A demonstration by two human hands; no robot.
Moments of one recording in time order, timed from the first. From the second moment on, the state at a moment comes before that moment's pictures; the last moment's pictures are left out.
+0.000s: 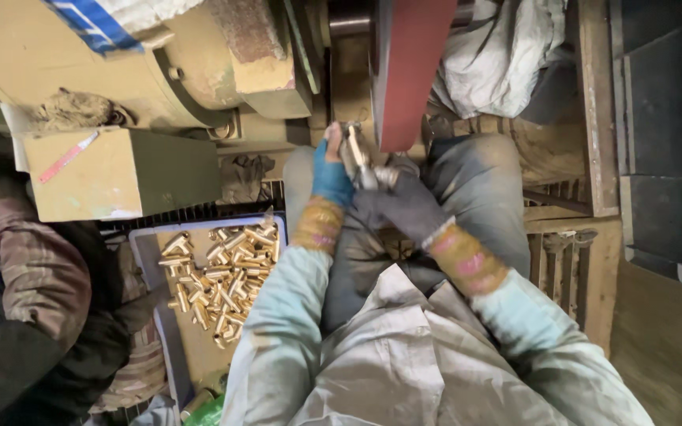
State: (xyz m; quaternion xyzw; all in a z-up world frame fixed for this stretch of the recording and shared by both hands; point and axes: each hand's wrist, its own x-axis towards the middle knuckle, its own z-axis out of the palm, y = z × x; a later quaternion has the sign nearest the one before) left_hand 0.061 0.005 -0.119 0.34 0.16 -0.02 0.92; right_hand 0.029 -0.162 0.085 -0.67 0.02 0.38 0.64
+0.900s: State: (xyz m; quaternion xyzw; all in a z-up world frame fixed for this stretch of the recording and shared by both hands) left_hand 0.007 -0.006 0.013 0.63 -0.05 -0.02 0.78; right_hand -0.051 -0.235 0.106 -0.90 -0.33 -0.04 0.29
